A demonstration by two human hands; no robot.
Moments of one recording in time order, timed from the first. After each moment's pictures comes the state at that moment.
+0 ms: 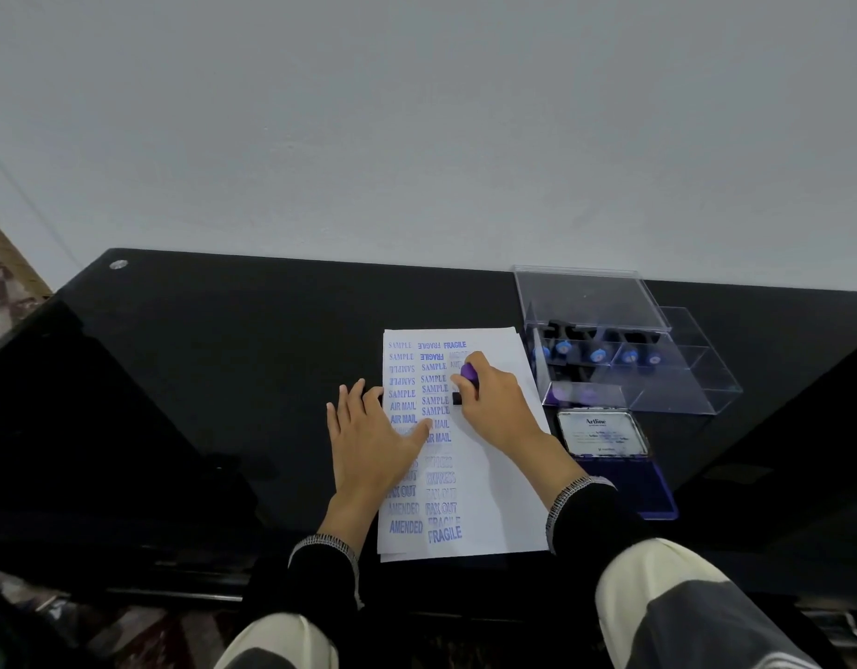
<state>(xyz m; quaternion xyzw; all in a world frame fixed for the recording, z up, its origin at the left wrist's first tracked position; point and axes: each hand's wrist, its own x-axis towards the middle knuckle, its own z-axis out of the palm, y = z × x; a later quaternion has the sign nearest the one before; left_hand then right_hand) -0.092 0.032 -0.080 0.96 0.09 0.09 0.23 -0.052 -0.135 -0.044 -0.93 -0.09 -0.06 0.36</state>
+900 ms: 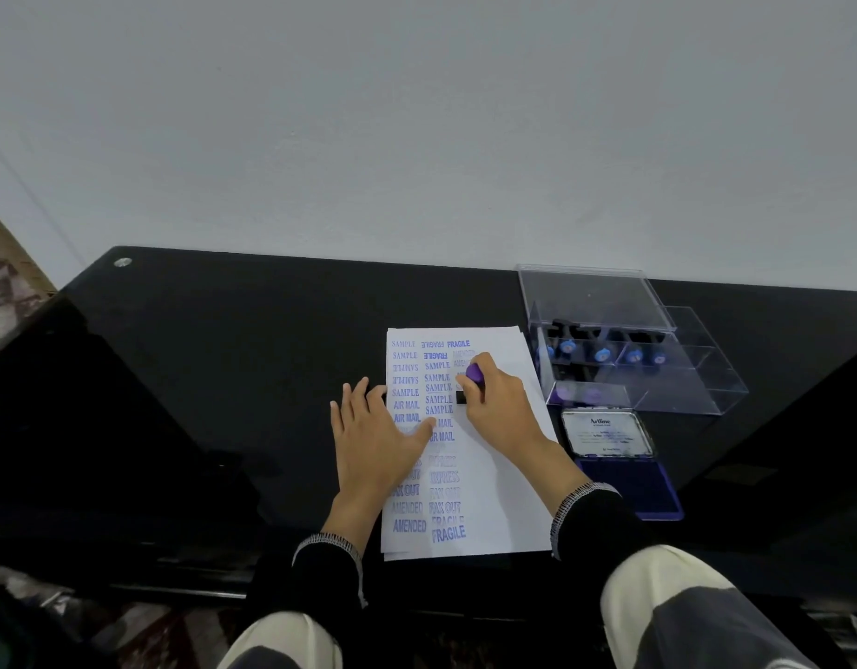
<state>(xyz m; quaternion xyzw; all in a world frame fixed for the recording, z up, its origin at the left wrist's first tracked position) -0.092 0.032 -0.080 0.96 0.09 0.09 0.23 -0.055 -0.136 -0.052 -0.91 -0.10 -0.09 0.39</state>
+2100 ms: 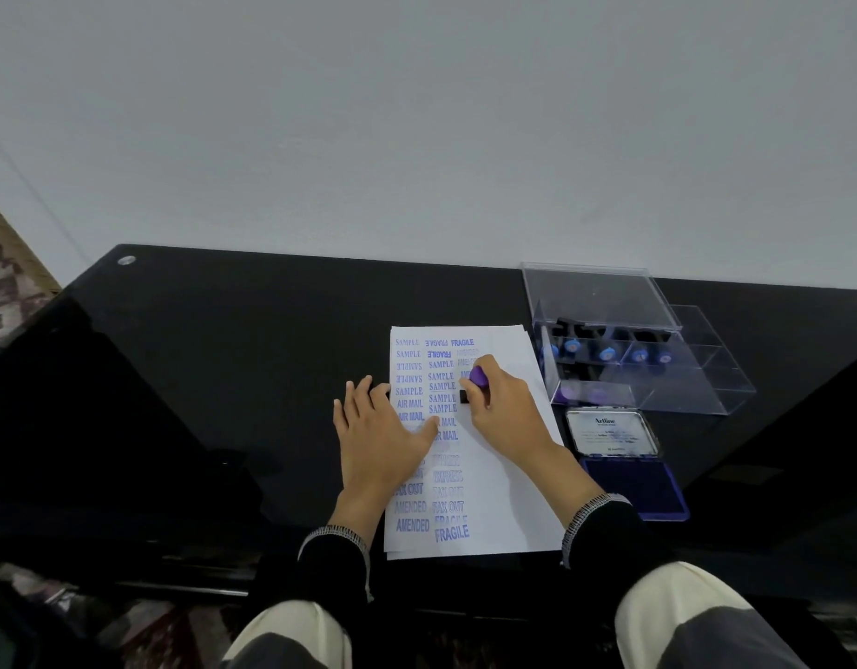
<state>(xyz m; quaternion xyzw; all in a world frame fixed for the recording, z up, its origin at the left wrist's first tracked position) -0.091 0.031 -0.080 0.97 0.09 0.09 0.21 -0.059 -0.139 -0.054 -0.91 -0.13 -0.11 0.37</state>
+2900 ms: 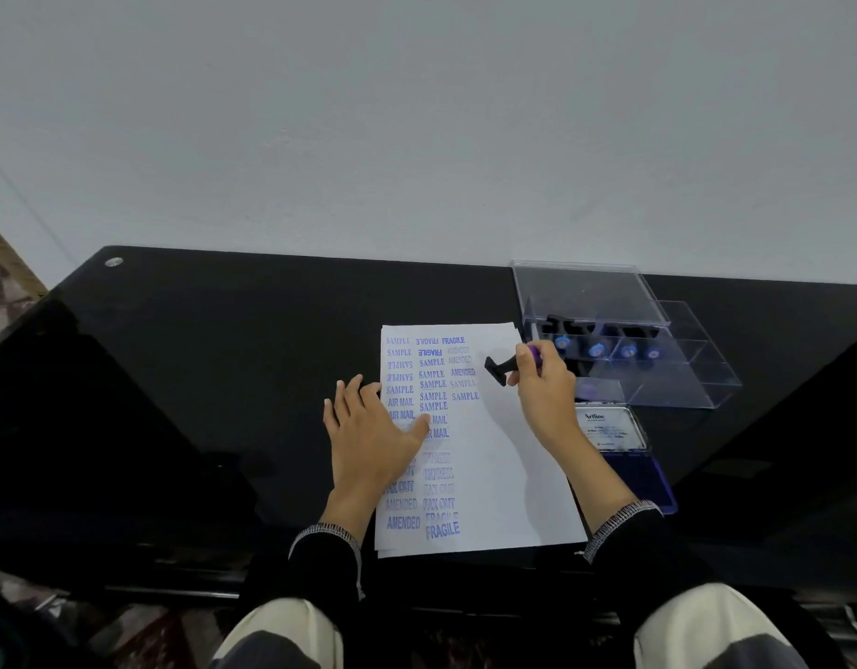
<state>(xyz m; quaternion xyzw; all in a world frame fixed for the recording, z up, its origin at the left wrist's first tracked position) -0.092 0.031 -0.078 0.97 0.08 0.09 0.23 -0.059 -0.172 -0.030 -0.82 0.07 -0.14 0.55</state>
